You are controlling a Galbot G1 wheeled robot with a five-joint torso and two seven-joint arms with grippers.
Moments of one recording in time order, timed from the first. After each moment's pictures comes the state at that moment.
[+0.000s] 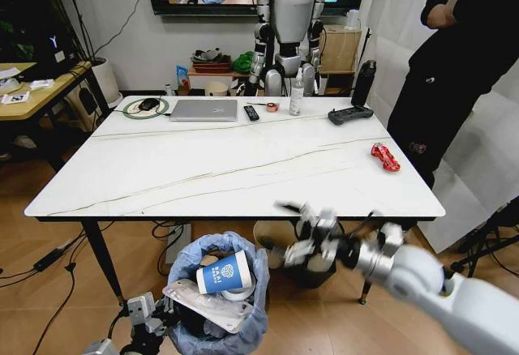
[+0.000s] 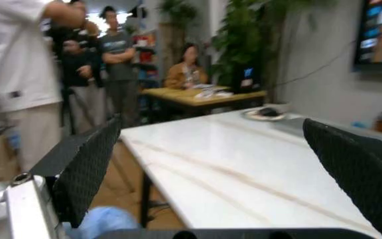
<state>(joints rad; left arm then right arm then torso) 2.00 -1.33 -0.58 -2.28 -0.62 0.17 -0.06 -0.99 0.61 0.10 1.99 0.99 0.16 -0.48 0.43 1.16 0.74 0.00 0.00</state>
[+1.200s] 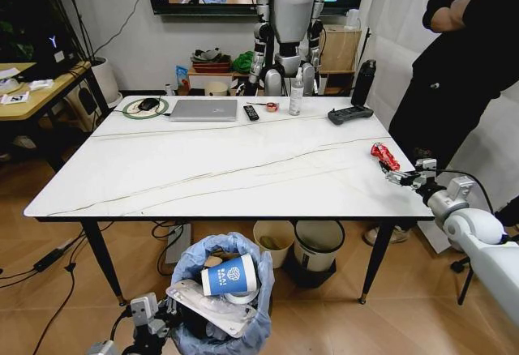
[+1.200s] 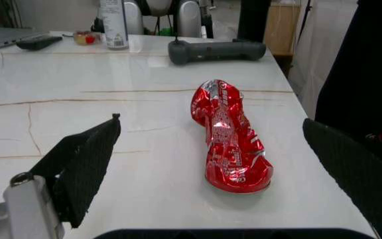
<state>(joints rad) 2.01 -1.34 -0.58 -2.30 -0.61 0.17 -0.06 -0.81 0.73 0.25 1.29 0.83 0.00 -0.20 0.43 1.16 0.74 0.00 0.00</state>
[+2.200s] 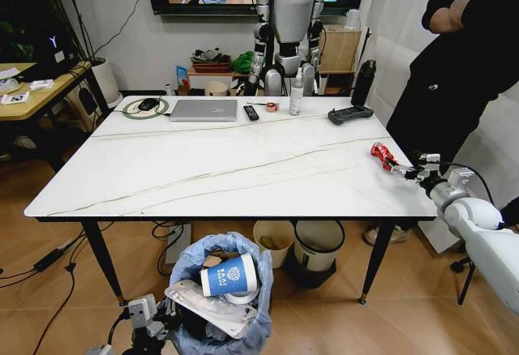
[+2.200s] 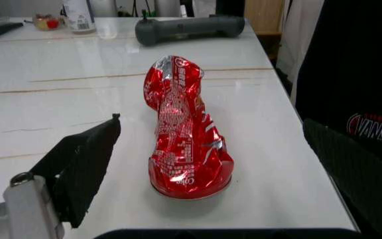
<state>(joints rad) 2.04 -1.38 -0.58 -2.33 -0.57 0.16 -0.05 -0.65 0.78 0.19 1.09 0.82 -0.03 -0.25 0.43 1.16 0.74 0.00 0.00</state>
